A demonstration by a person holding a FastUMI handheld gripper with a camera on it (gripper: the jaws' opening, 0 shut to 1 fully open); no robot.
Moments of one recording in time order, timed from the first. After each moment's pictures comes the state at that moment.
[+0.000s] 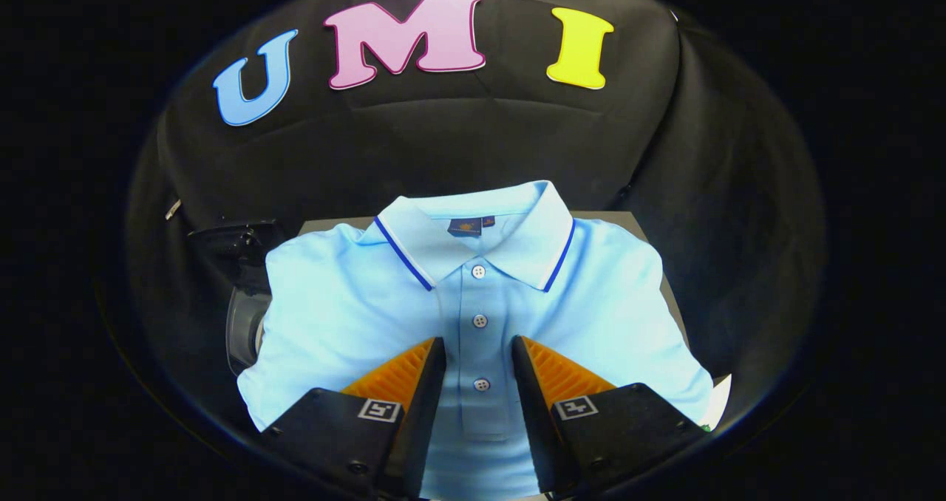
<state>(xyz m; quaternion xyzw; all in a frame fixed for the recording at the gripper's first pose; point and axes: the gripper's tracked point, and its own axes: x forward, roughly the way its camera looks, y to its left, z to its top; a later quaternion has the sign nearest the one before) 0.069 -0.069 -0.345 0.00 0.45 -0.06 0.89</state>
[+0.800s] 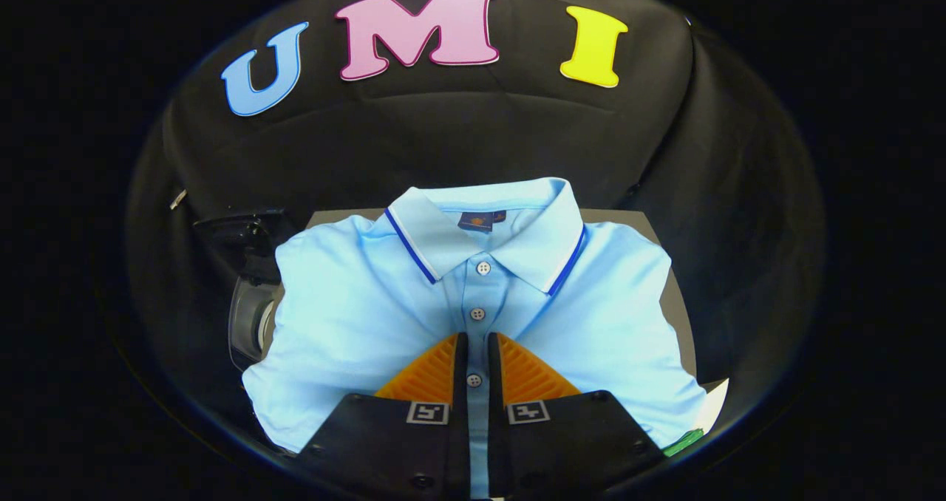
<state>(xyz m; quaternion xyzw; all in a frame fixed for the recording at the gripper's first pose) 0.066 -0.066 -0.347 0.00 0.46 -0.04 0.89</state>
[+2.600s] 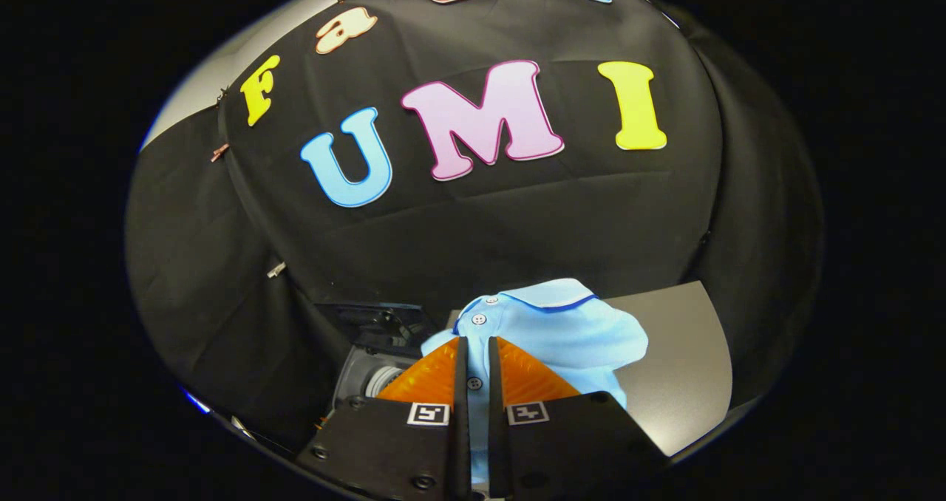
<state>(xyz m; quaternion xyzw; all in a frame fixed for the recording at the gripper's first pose) 0.085 0.039 -0.207 0.12 0.31 0.11 0.94</state>
